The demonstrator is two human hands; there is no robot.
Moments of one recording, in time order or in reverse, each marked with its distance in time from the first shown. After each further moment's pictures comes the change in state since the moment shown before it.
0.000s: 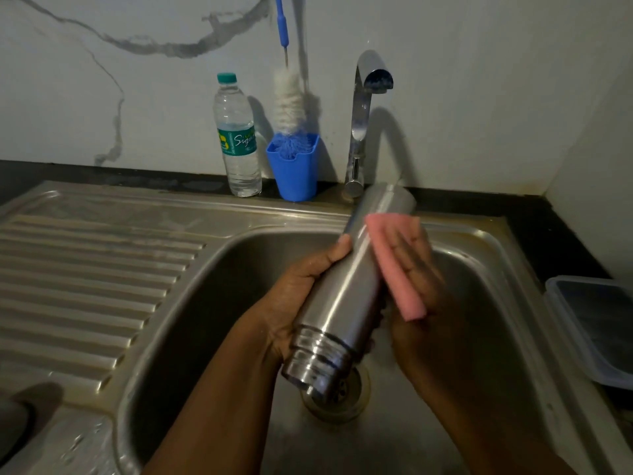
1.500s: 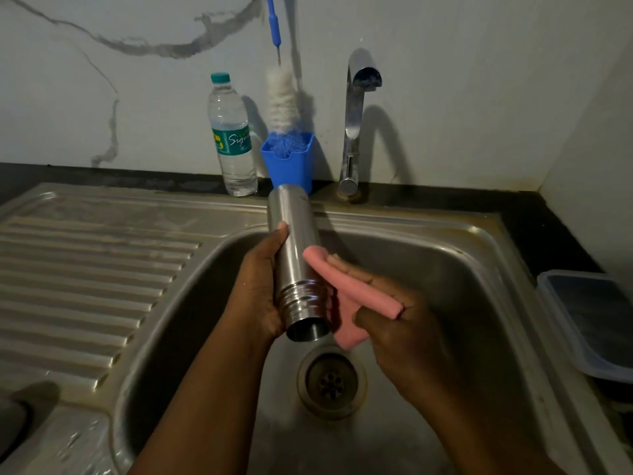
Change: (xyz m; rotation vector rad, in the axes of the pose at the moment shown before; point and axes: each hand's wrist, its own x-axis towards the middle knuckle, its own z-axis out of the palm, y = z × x) left_hand 0.003 0.009 -0.006 -0.307 0.393 0.260; right_hand 0.001 -0.042 -0.003 0.773 -0.159 0.545
